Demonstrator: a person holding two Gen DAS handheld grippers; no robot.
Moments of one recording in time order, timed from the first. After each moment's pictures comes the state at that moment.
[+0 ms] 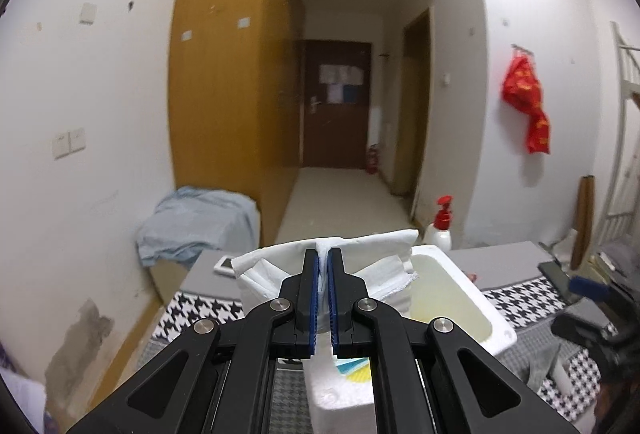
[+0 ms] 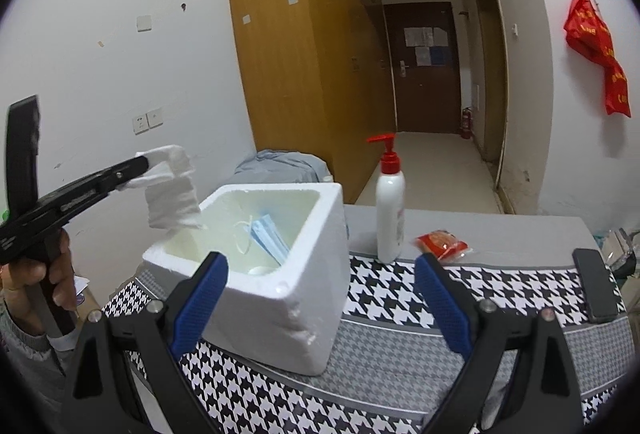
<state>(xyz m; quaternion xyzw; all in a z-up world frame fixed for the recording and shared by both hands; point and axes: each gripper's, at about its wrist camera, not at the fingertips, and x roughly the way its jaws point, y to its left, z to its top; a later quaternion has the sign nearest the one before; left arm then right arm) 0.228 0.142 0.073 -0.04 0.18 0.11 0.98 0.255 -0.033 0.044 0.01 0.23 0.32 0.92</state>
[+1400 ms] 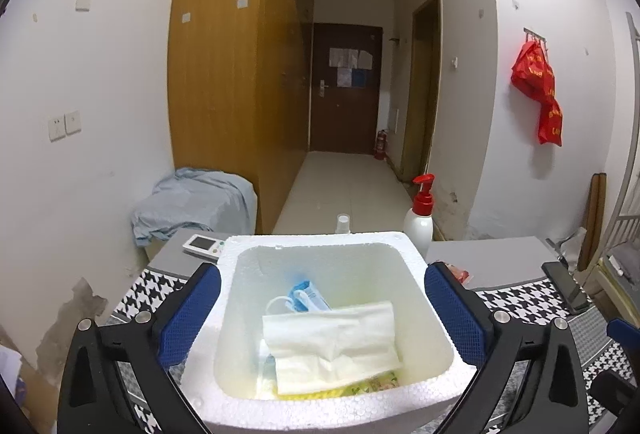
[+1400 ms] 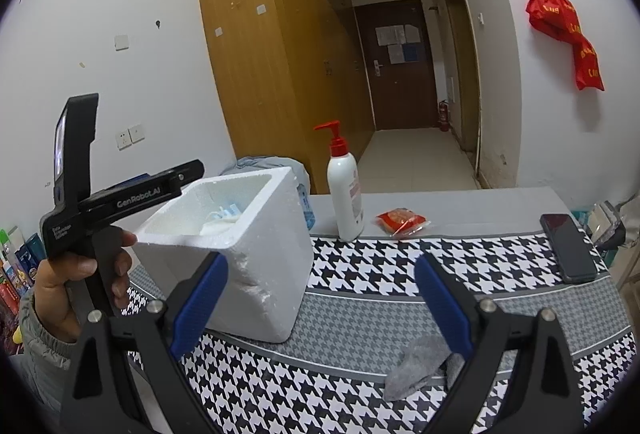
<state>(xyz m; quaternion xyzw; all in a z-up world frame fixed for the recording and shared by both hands) 0.267 0.091 0.055 -0.04 0.20 0.12 0.97 0.237 -0.093 0.027 0.04 0.23 0.29 0.93</state>
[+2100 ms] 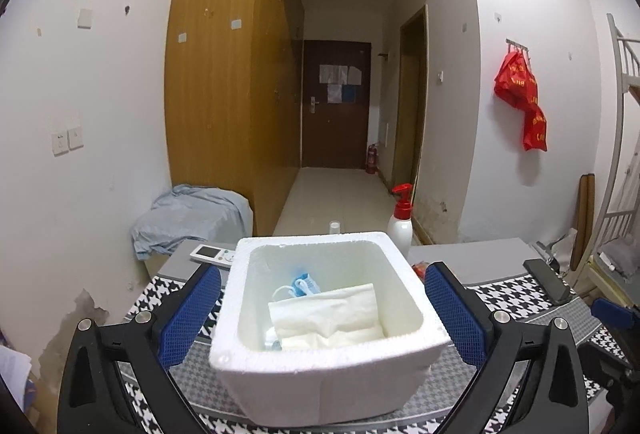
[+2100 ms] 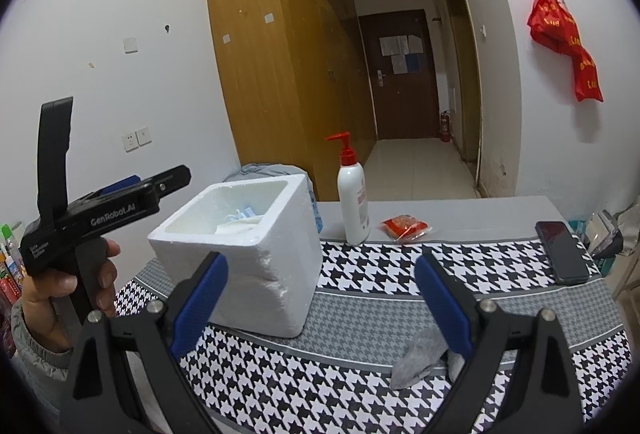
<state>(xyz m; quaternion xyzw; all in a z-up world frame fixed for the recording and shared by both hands) 0.216 0.082 0.069 -0.04 0.17 0.10 0.98 0.204 -0.092 0.040 0.03 0.21 0.29 0.93</state>
